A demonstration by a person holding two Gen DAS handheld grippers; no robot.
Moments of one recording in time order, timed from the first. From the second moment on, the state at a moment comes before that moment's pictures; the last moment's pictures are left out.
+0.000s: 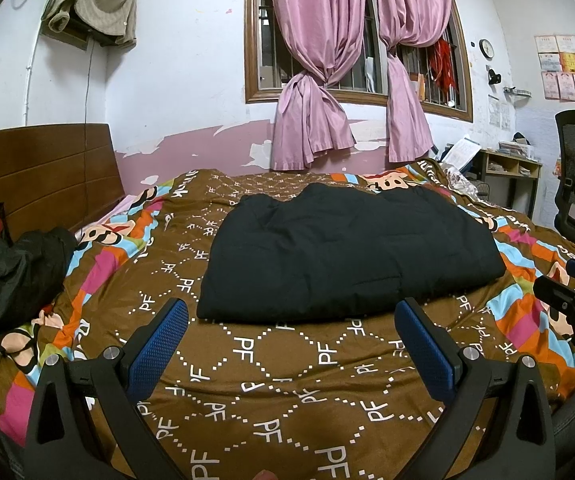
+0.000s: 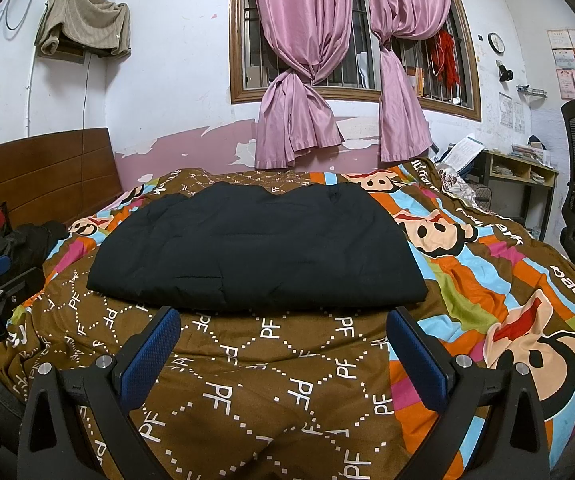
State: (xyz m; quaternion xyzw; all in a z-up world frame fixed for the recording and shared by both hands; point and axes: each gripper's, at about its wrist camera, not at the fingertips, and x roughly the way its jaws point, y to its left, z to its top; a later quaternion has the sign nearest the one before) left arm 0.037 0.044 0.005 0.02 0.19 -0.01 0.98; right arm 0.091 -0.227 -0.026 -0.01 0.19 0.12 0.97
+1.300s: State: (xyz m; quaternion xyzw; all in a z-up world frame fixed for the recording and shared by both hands) left arm 0.037 0.054 0.007 -0.01 0.19 -0.02 0.98; right arm 0.091 -0.226 -0.026 -0.01 0.19 0.12 0.97
